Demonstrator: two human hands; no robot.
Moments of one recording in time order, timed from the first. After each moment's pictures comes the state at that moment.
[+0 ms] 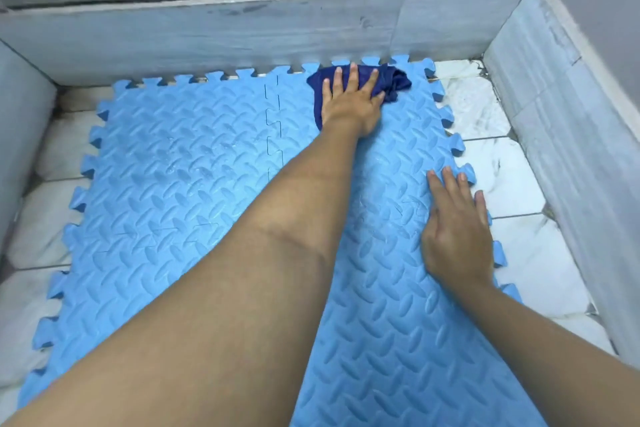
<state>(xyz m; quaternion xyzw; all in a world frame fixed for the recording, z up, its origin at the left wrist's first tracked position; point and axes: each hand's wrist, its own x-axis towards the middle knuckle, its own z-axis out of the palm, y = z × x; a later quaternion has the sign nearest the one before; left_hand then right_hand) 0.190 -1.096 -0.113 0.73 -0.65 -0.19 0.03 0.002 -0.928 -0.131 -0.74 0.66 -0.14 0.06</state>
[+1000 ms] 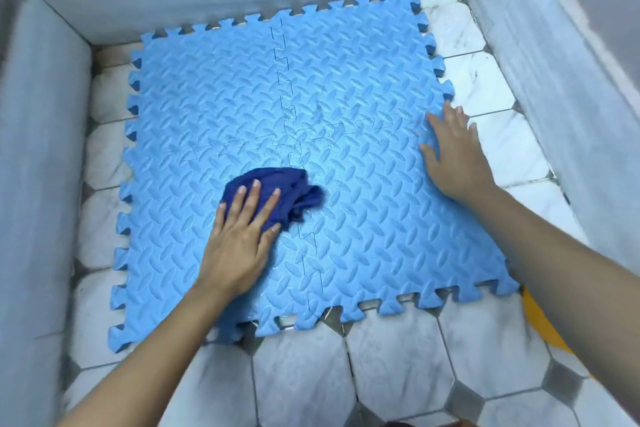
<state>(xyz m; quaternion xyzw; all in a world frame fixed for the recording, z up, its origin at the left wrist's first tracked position) 0.306 -0.692 -0.109 0.71 -0.69 -0.16 0.00 -0.022 -0.869 -0.097 -0.74 0.64 -0.07 0.20</state>
